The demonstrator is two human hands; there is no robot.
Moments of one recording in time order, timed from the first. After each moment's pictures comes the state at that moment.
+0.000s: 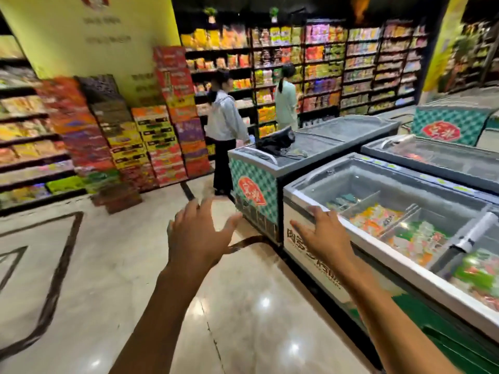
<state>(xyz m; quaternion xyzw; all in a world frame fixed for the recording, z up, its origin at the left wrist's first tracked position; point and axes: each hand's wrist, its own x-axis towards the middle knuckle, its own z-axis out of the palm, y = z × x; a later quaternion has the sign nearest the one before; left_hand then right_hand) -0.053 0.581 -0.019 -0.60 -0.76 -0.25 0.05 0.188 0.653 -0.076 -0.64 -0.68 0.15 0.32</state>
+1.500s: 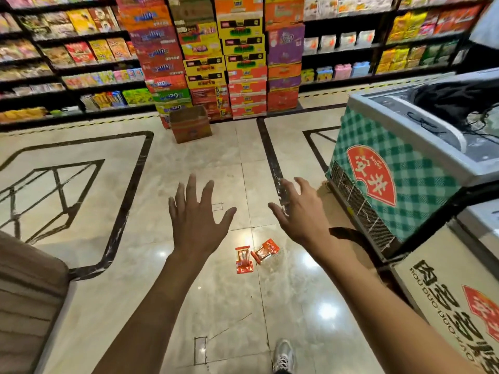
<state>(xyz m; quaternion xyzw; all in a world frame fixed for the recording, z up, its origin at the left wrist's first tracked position) -0.564 1.058 -0.232 -0.48 -0.86 -0.17 0.06 -0.376 1.187 -0.245 -0.46 -0.86 0.13 0.20</state>
